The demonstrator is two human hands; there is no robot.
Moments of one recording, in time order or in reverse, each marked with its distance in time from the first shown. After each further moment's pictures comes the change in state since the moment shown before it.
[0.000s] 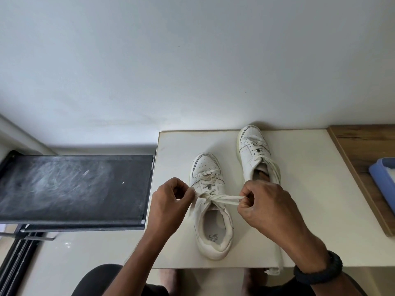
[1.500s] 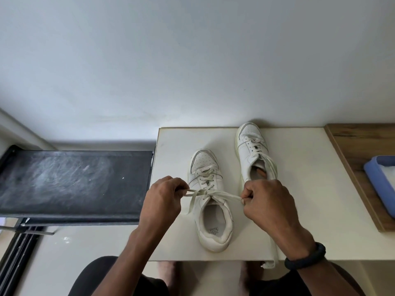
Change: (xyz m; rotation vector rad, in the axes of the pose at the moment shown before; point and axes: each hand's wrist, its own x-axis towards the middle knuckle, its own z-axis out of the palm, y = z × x) left_hand 0.008 -0.018 -0.008 0.385 -0.031 0.295; right_hand 0.000 0.007 0.006 -0.035 0.021 0.090
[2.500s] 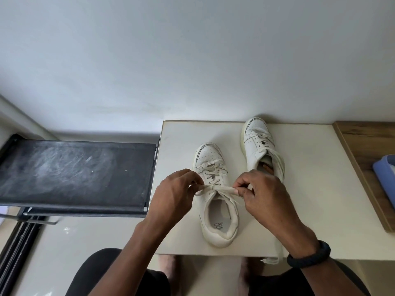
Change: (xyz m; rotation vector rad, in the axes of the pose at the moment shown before) left_hand 0.001 0.001 0.009 -0.075 -0.007 0.216; right_hand 0.006 -0.004 0.016 0.228 0.020 -0.178
